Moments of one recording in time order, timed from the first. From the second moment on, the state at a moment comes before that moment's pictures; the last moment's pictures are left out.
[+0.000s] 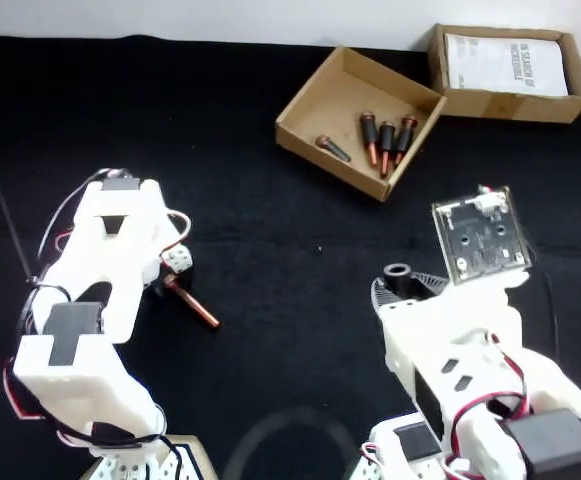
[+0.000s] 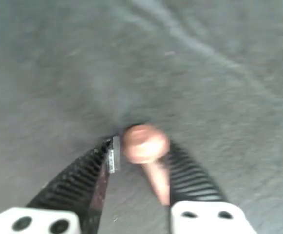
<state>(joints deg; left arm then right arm) -8.0 13.6 21.4 68.8 35.6 -20.8 -61.5 8.6 100.6 2.2</state>
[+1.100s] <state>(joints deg) -5.1 16.0 -27.3 91.7 16.9 -20.8 -62.9 38.1 80.9 8.5</state>
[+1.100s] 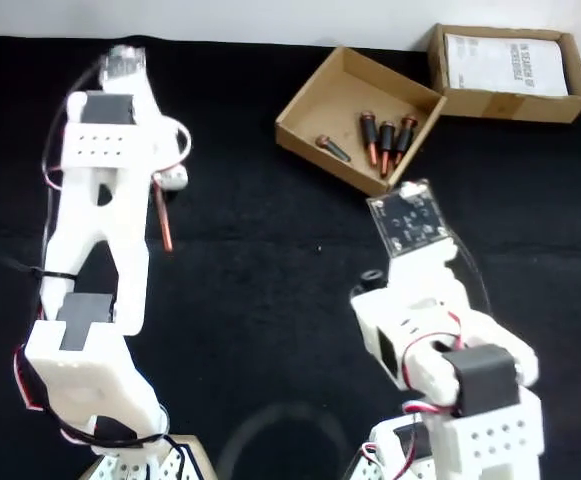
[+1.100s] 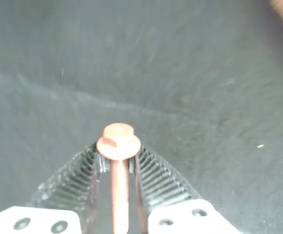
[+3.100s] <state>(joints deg) 2.9 -78.5 43.6 37.1 17.8 -48.8 -62.8 70.9 -5.7 2.8</state>
